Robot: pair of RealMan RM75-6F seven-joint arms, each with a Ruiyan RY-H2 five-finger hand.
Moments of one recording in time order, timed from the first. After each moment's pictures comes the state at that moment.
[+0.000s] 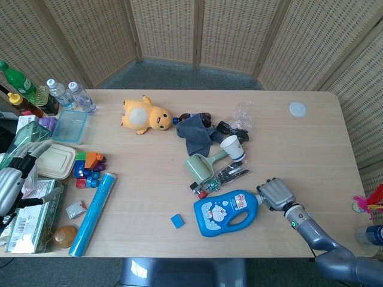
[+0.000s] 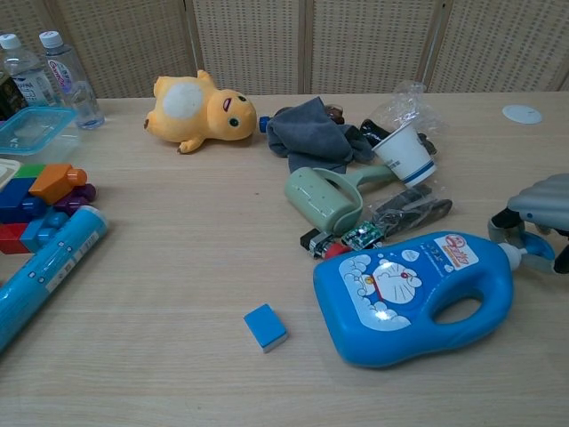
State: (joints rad) left arm -0.24 -0.91 -0.05 -1.75 1.60 1.43 -0.44; right arm 0.60 -1.37 -0.02 -1.38 -1.31 0.79 -0.33
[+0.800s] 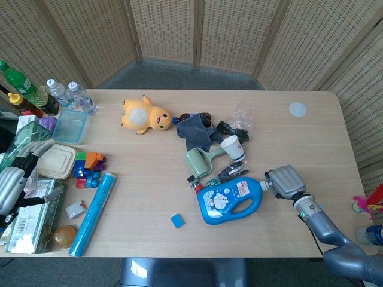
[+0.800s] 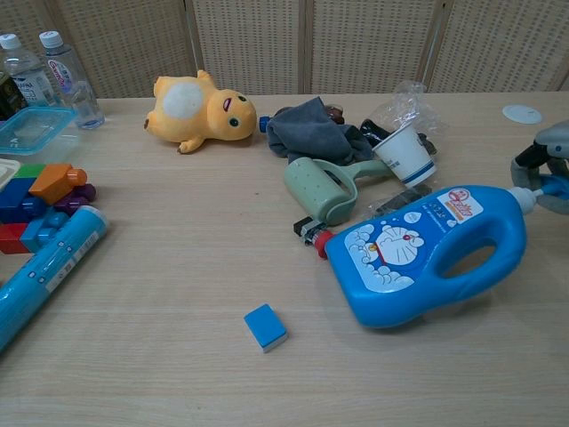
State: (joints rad) left arm -0.25 -0.91 -0.05 -1.75 1.60 1.42 -0.44; right arm 0.61 -1.24 0.04 -1.49 -1.26 0.86 -0.29
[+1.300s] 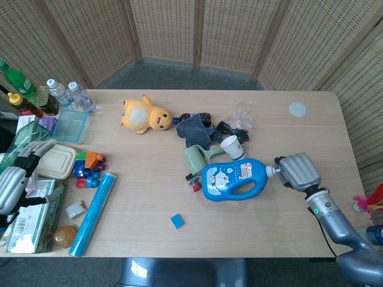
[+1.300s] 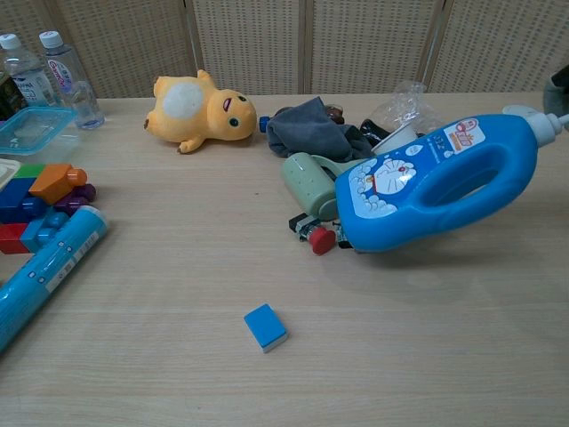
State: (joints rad) left arm -0.25 -0.91 -0.05 -1.76 1.61 1.42 -0.44; right arm 0.58 -1.08 0.10 -1.65 -1.28 0.99 -0.31
